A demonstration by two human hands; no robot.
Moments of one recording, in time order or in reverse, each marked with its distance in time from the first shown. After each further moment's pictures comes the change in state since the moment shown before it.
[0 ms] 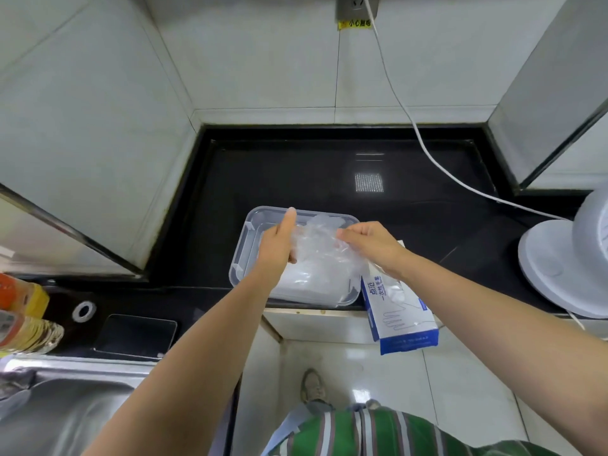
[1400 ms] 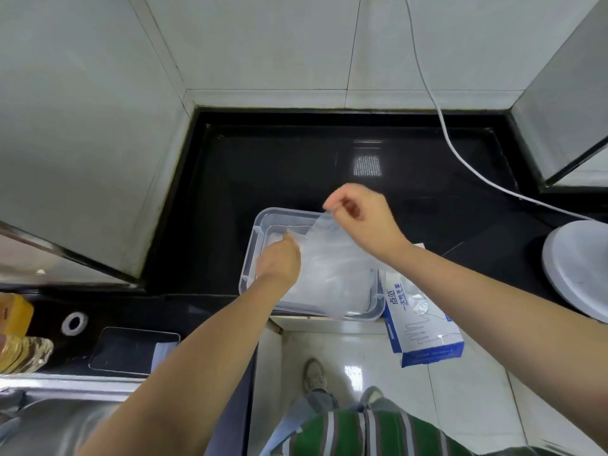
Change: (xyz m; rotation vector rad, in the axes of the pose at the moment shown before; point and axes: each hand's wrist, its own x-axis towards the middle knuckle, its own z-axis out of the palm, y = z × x) left_hand 0.059 -0.037 -0.021 0.946 -0.052 0.320; right_hand 0.048 -0.036 0.034 -0.324 0.223 -0.564
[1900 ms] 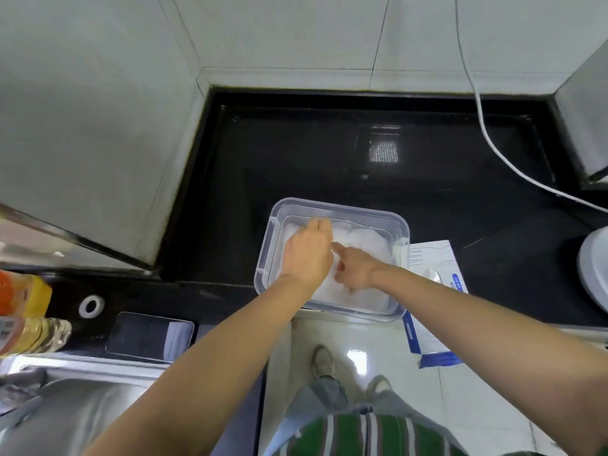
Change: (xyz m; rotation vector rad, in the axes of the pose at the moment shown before) left_hand 0.005 0.009 0.012 0.152 0.203 0.269; right_hand -0.023 0.043 0.067 -0.389 -0.832 0.590
